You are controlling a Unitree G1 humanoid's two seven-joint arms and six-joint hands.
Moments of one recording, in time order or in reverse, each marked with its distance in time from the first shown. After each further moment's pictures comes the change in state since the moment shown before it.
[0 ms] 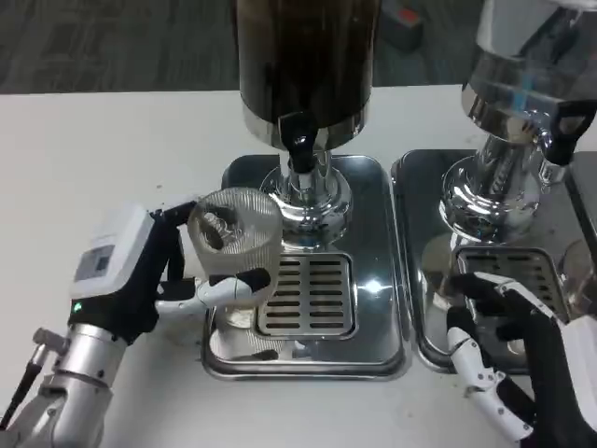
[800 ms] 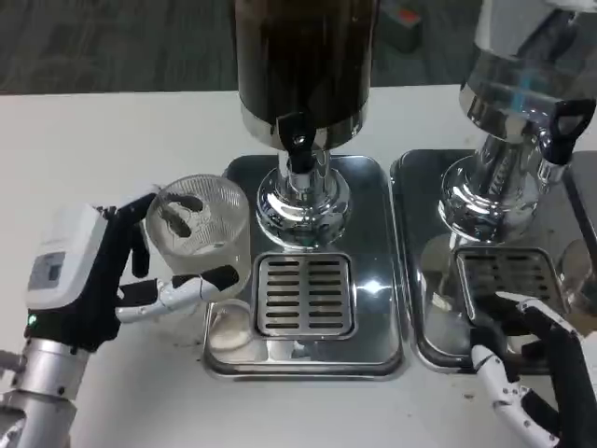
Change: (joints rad) left arm 0.122 0.078 0.067 -0.162 -0.006 -0.045 0.072; right arm -0.001 -0.077 -0.072 0.046 0.030 0.000 0.044
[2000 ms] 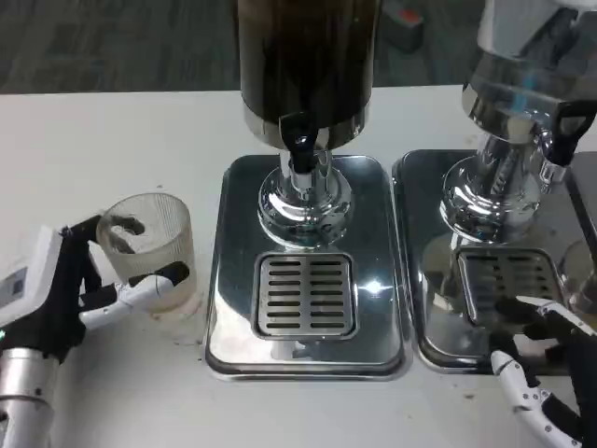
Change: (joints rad) left arm -0.079 -0.021 0.011 0.271 -0.107 0.091 -0.040; right arm 0.015 -0.046 -0.042 -0.005 0.005 -0.001 0.002
